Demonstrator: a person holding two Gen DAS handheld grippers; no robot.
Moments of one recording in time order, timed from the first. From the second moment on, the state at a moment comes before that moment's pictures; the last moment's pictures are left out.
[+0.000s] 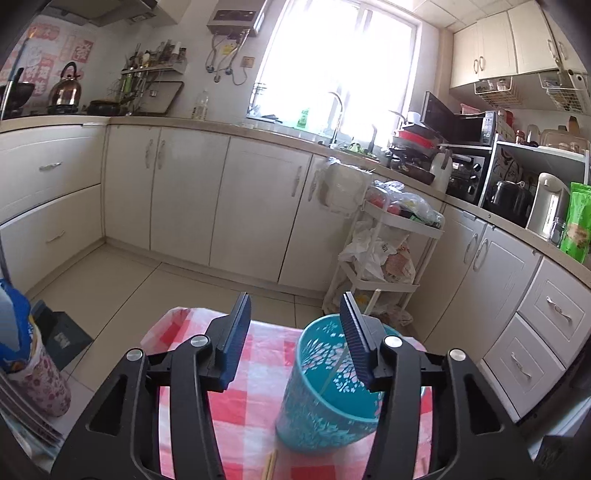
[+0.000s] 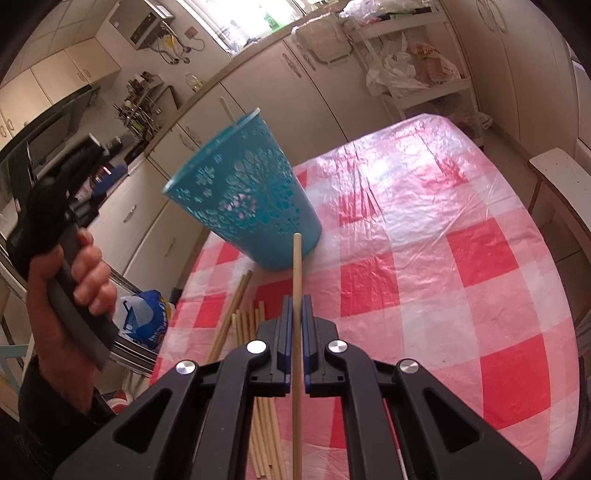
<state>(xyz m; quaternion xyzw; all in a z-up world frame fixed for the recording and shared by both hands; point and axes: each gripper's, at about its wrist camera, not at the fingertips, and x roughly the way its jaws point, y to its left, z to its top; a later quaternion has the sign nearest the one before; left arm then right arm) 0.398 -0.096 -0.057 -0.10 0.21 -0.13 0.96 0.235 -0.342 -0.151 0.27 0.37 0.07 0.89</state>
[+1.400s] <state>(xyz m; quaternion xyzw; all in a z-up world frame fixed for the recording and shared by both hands) 0.384 -0.053 -0.092 -0.08 0.32 -0.11 0.94 0.267 -0.292 -0.076 0.15 0.28 0.07 0.95</state>
